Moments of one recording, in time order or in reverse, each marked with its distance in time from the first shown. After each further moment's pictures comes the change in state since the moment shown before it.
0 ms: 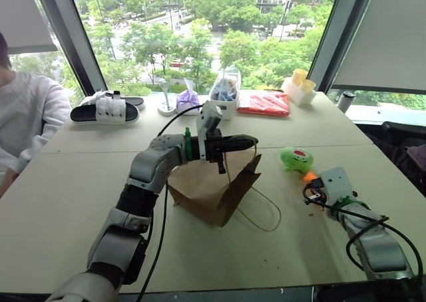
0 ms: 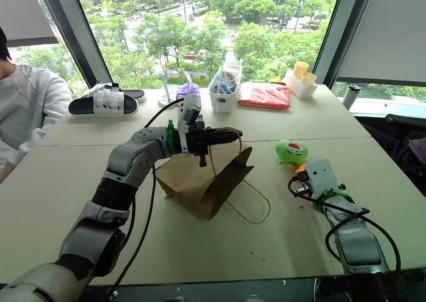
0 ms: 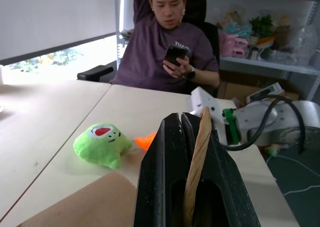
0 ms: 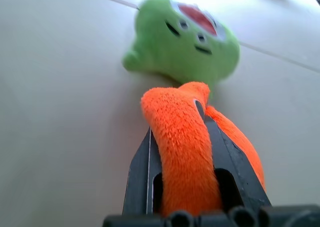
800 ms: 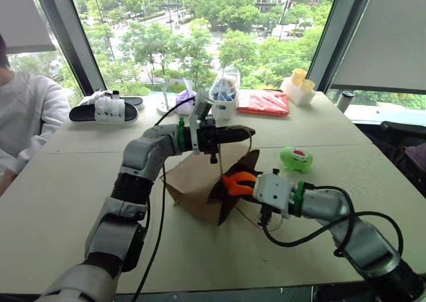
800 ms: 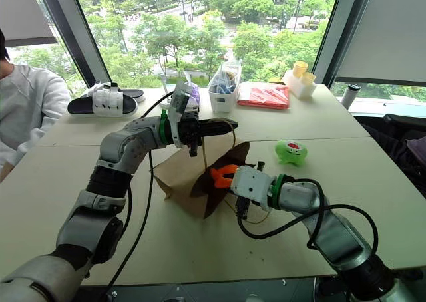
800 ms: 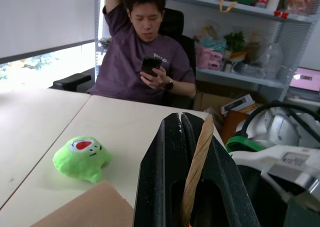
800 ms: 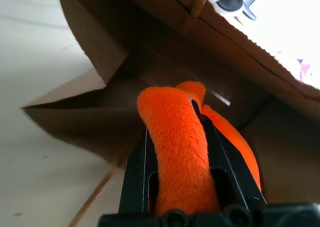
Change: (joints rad) left arm -0.070 0.021 0.046 0.037 -0.086 0.103 -0.083; right arm -0.237 -0.142 0.455 -0.165 -0.142 -0.223 0.348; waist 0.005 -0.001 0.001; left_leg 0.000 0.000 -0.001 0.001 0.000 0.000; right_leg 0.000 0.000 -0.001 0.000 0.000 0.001
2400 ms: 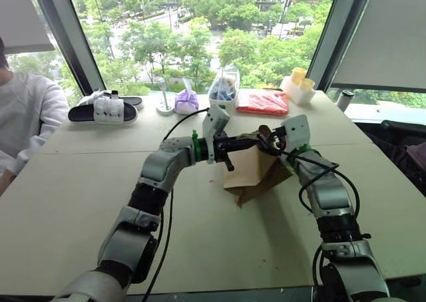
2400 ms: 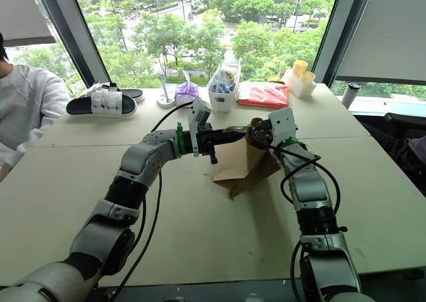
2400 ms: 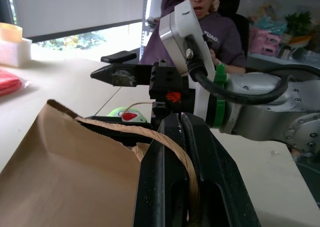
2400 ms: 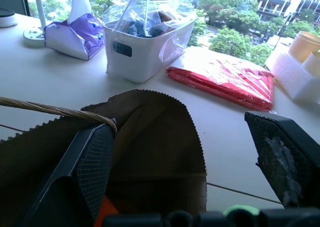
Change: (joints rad) left arm 0.064 -0.080 -0.039 0.042 0.165 -0.124 0.205; right arm -0.265 0.376 -0.369 0.544 0.032 0.165 -0.486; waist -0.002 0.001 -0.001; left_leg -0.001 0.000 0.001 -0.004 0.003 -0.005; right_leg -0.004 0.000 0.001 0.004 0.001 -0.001
